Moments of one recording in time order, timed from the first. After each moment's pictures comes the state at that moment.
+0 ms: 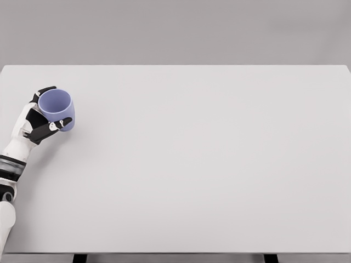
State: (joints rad) left arm -0.22 0.35 0.06 -1.02 0.61 -0.41 -0.61; right arm 0.00 0.00 -0.19 0.05 -0.05 -0.07 0.09
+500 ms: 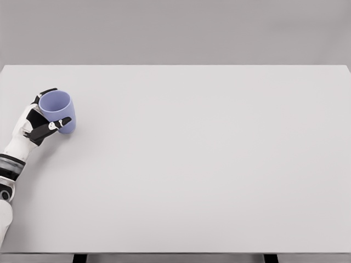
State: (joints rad) left arm -0.22 0.36 0.06 -1.03 0.66 -0.26 -0.61; right arm 0.00 0.00 -0.19 0.05 -0.05 -0.07 0.09
